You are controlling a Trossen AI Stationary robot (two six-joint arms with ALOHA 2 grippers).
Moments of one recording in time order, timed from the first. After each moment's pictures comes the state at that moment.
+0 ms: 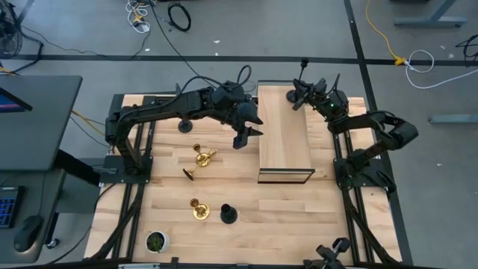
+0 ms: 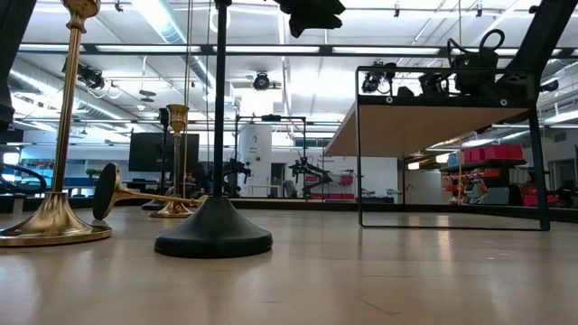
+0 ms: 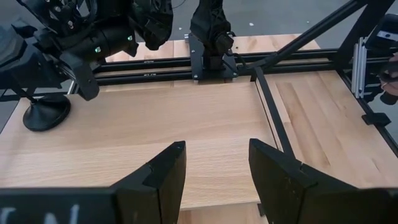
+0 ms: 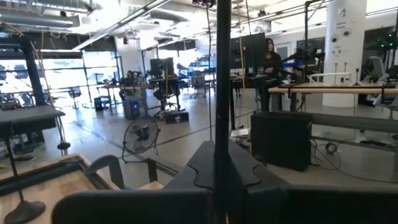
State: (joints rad) left arm 0.20 1.76 1.79 -0.57 0.22 0.17; right arm -0.98 1.49 0.39 1.26 -0.23 0.10
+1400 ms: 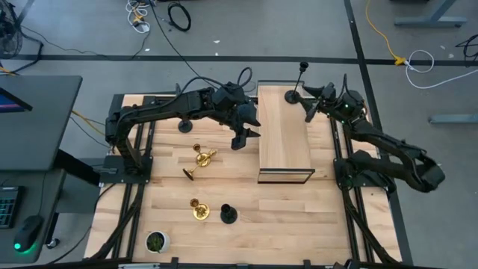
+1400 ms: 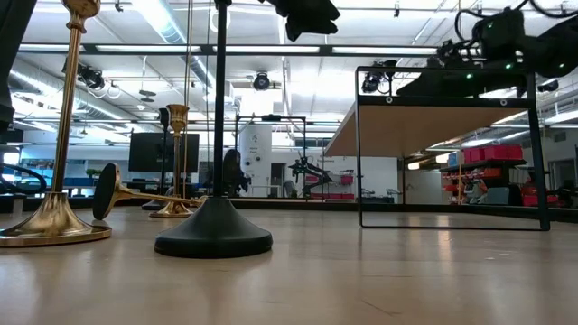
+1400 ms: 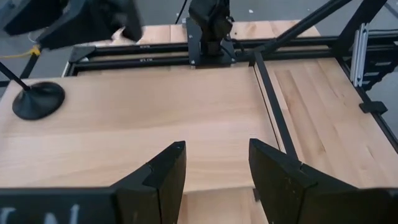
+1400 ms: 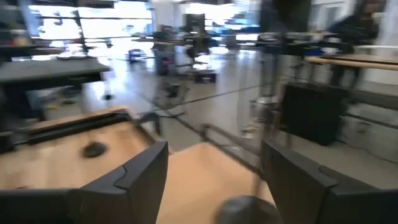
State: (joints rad) left arm 0.20 1.76 1.79 -0.63 0.22 0.17; right arm -0.97 0.90 0.39 0.49 -0.40 -0.01
